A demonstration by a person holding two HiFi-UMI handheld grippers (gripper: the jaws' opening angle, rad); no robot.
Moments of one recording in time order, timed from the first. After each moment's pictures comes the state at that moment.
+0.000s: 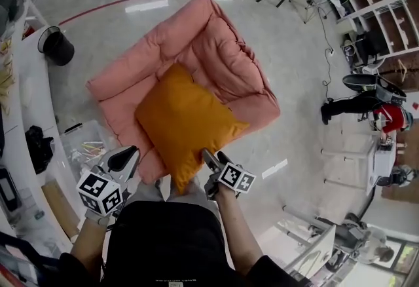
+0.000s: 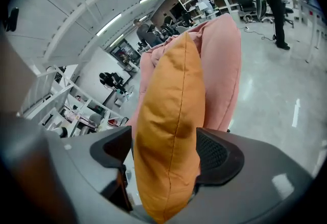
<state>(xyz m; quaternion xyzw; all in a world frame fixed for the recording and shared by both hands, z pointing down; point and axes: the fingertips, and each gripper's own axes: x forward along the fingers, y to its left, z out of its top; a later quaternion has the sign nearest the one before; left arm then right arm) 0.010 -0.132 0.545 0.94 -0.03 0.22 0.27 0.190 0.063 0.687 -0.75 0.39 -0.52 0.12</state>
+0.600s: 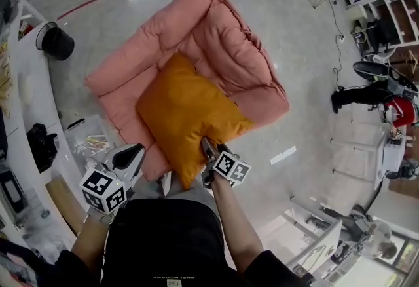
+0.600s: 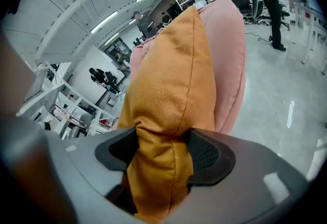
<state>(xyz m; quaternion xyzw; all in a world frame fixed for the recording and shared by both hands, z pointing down) 0.044 -0.122 0.567 0.92 -0.01 0.26 0.28 0.214 0.050 0.740 -0.76 0.36 -0.53 0.11</state>
